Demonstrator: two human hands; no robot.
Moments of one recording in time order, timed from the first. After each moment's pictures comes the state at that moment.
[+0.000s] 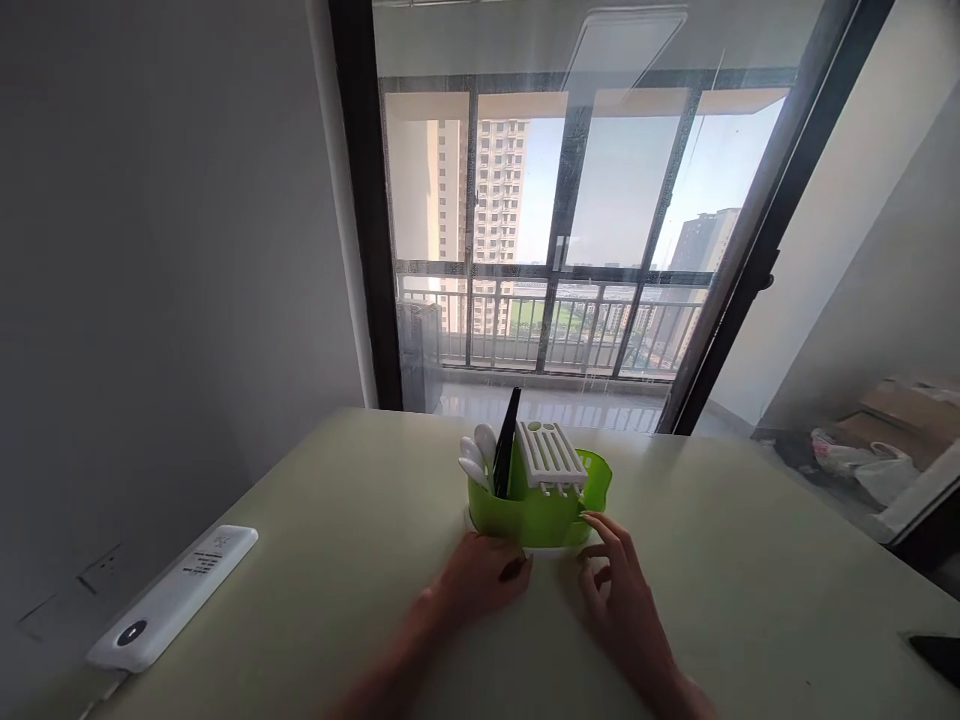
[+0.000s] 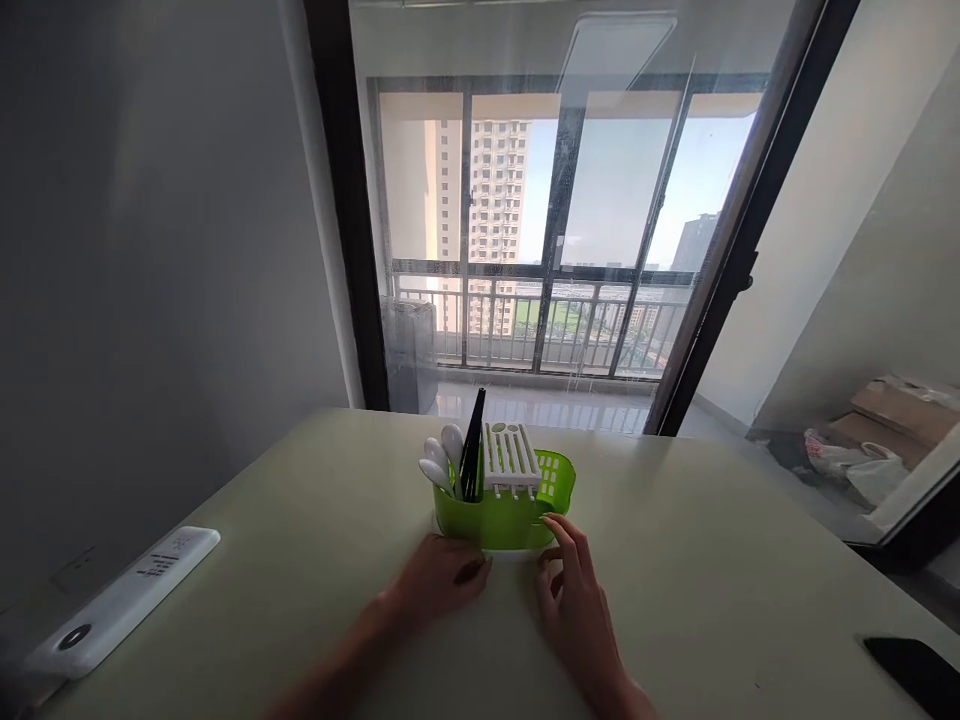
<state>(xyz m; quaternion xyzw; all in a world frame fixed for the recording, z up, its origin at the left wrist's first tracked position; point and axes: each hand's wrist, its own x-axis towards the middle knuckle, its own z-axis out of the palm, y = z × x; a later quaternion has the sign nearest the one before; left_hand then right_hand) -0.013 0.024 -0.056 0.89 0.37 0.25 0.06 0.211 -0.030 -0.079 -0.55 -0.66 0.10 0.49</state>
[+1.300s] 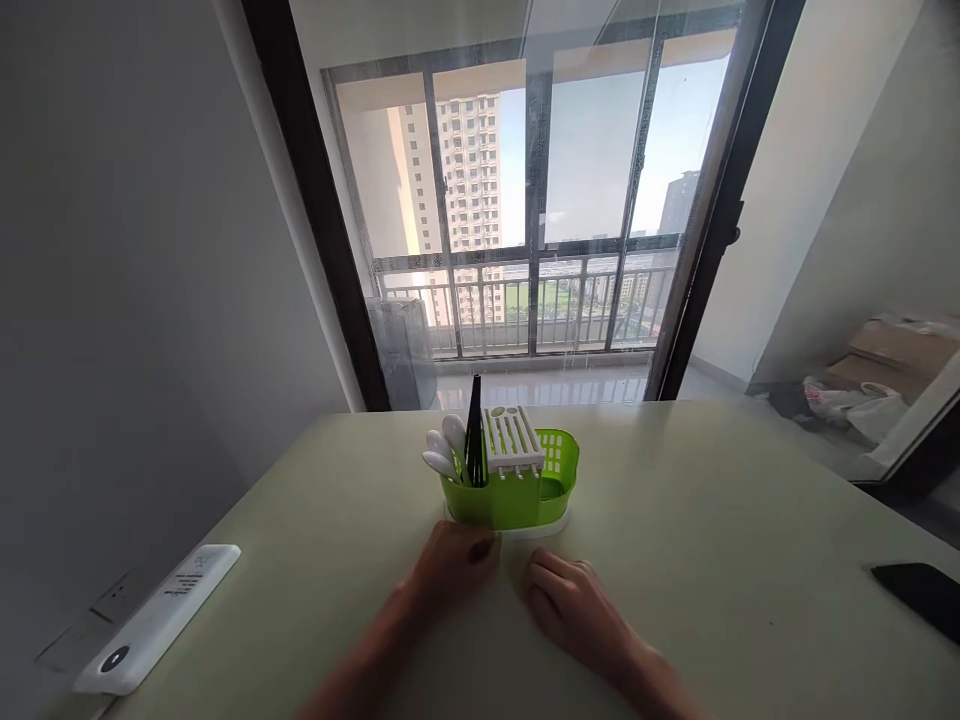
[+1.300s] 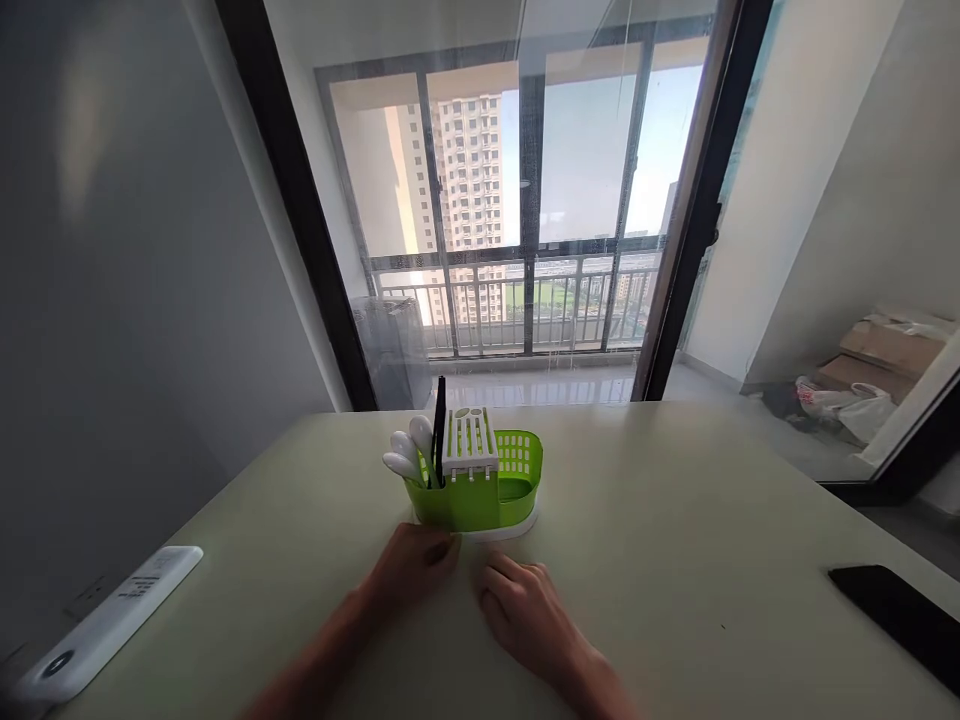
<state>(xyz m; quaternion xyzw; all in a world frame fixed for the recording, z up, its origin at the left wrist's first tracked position) -0.015 0.018 -0.035 0.86 0.45 0.22 0.10 0.196 -0.047 -0.070 -0.44 -0.84 0.06 0.32</state>
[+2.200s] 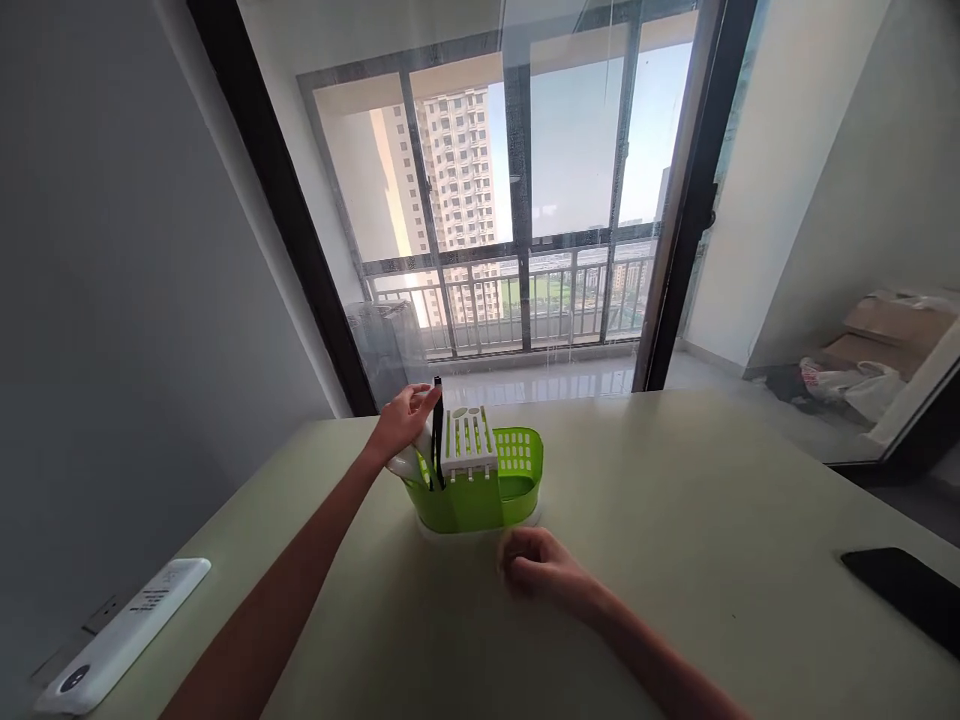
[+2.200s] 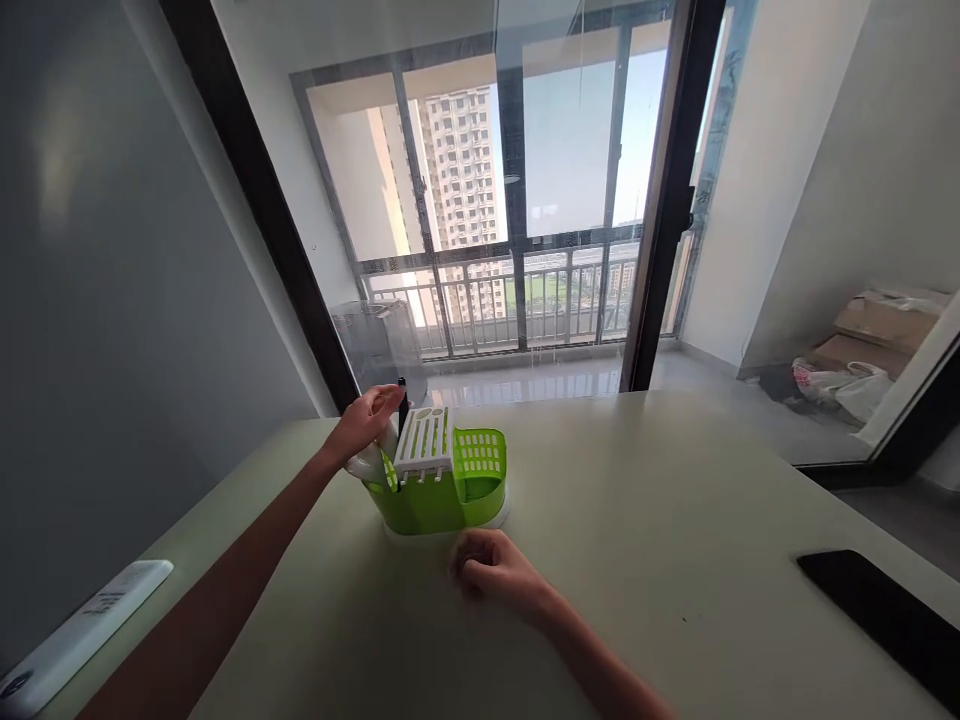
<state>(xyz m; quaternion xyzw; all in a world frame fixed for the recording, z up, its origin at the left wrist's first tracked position) -0.006 0.136 0.110 0.74 0.54 0.36 0.19 0.216 -0.007 -0.054 -0.27 -0.58 0.65 0.42</state>
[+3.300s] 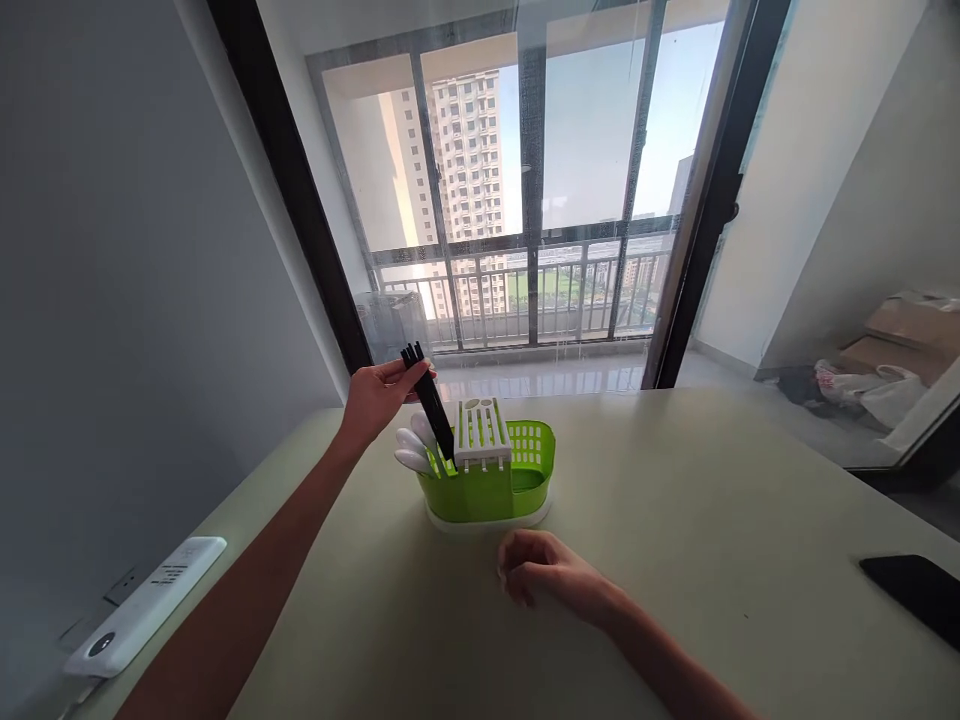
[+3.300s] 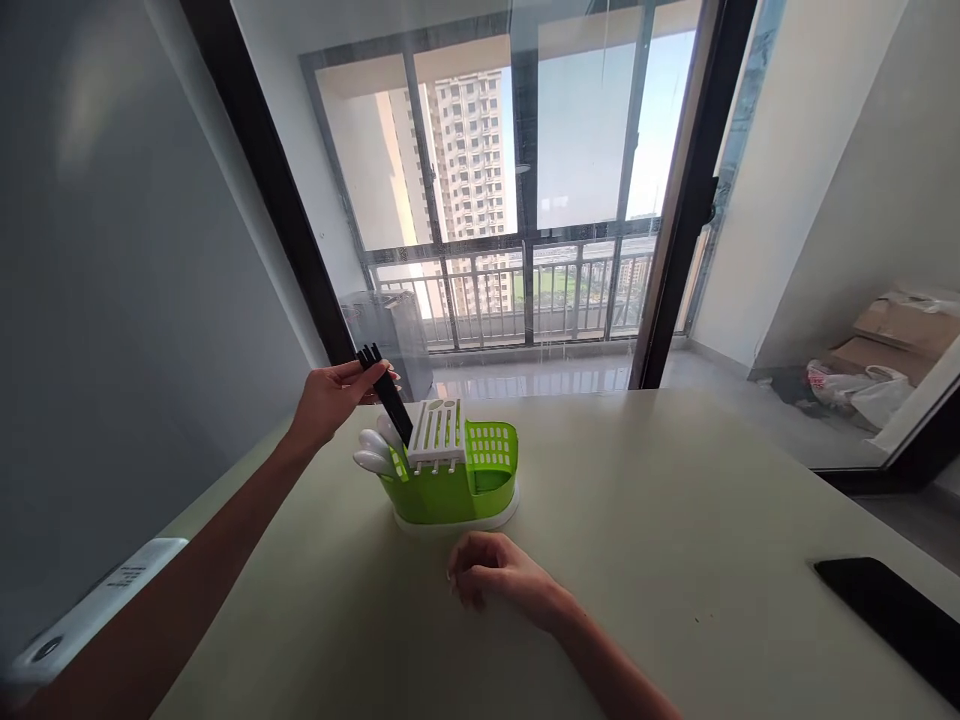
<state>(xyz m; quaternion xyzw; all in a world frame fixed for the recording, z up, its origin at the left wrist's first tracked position) -0.007 0.094 0.157 0.66 0.47 0.52 0.27 0.216 -0.017 -0.053 -0.22 -0.54 0.72 0.38</state>
